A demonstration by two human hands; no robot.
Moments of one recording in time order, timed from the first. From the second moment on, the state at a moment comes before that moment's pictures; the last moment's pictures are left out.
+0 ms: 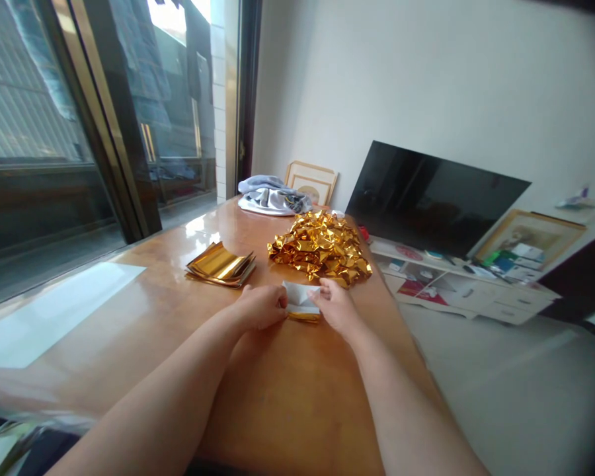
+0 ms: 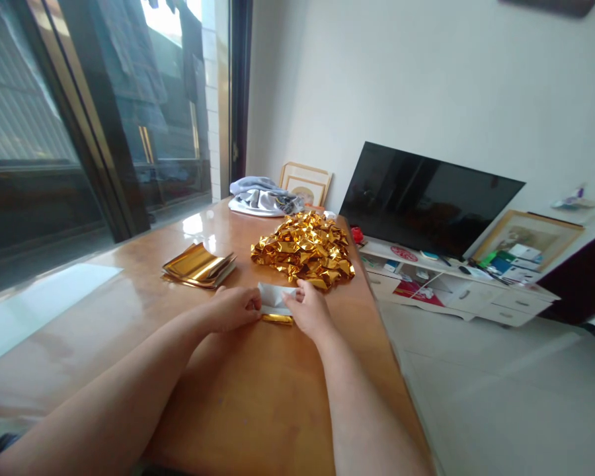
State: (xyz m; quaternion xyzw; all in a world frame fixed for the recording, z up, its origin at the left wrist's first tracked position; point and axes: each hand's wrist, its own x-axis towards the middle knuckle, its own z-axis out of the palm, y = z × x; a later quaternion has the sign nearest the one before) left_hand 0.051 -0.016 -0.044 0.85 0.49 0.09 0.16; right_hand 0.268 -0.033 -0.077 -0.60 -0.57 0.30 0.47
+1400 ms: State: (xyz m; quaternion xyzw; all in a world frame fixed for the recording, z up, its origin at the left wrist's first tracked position) left_hand 0.057 -0.016 -0.047 0.91 0.36 0.18 0.09; right_hand 0.284 -0.079 -0.037 -0.62 -0.59 0.42 0.29
